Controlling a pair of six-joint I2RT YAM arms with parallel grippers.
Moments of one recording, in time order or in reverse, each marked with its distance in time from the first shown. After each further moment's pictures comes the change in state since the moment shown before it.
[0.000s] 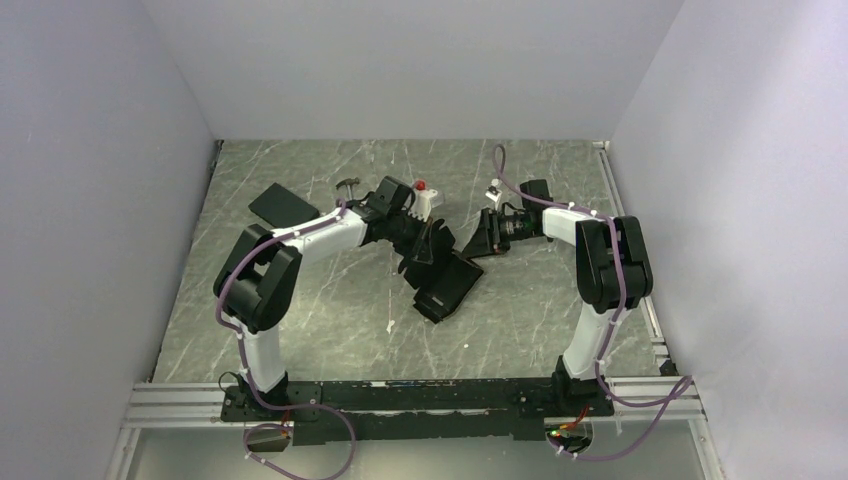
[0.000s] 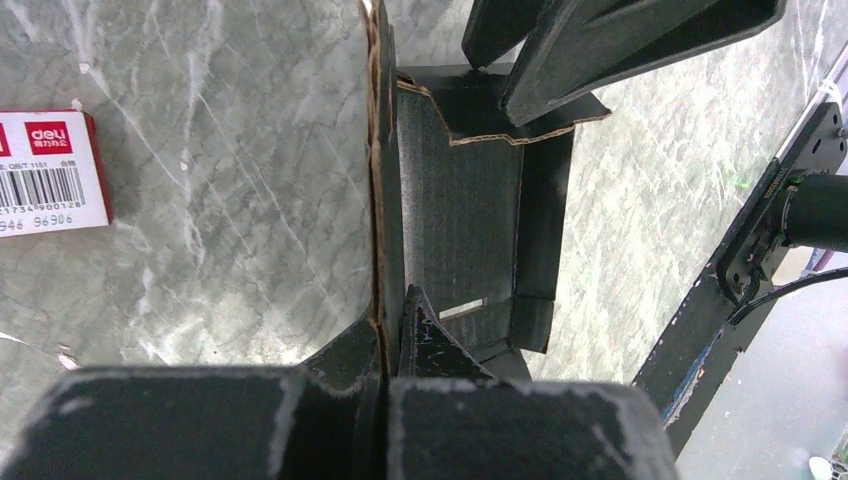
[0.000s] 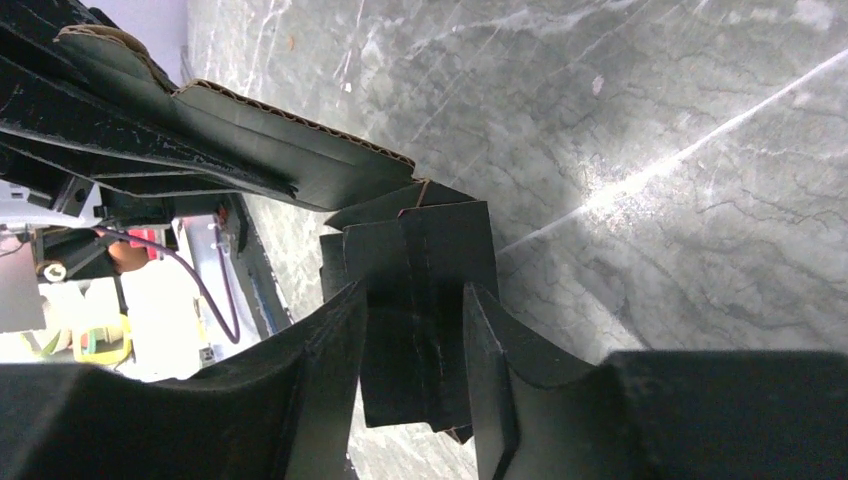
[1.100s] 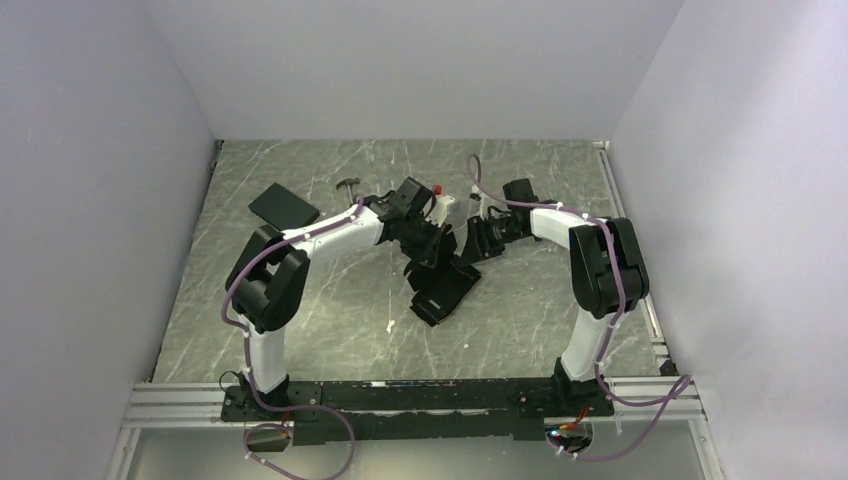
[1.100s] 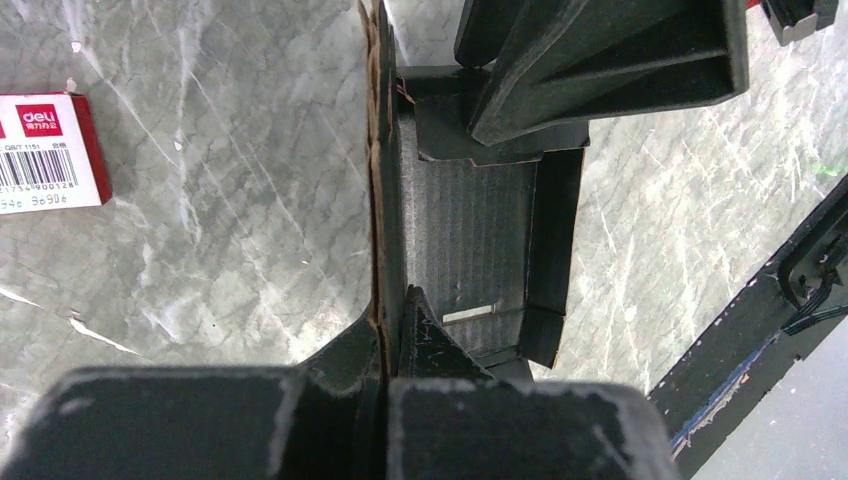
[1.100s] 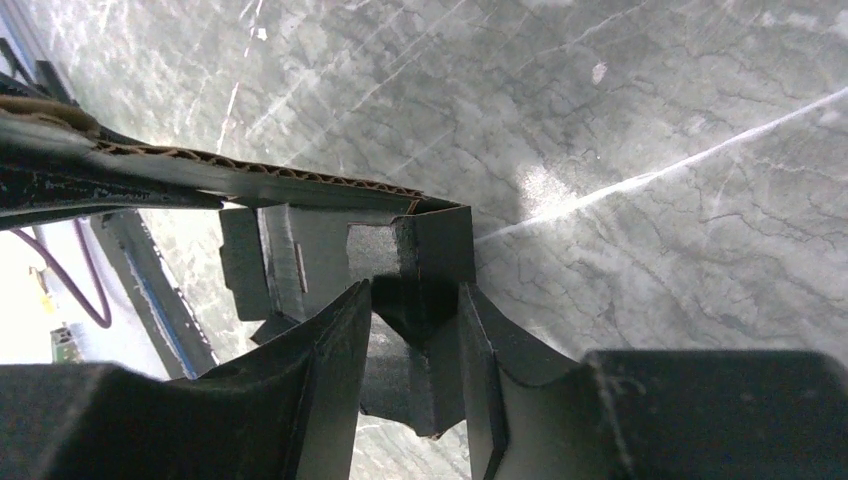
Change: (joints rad) left arm -0.082 0.038 0.132 -0.192 -0.168 0.033; right arm 0.095 -0.023 0.029 -0.110 0.203 -0.180
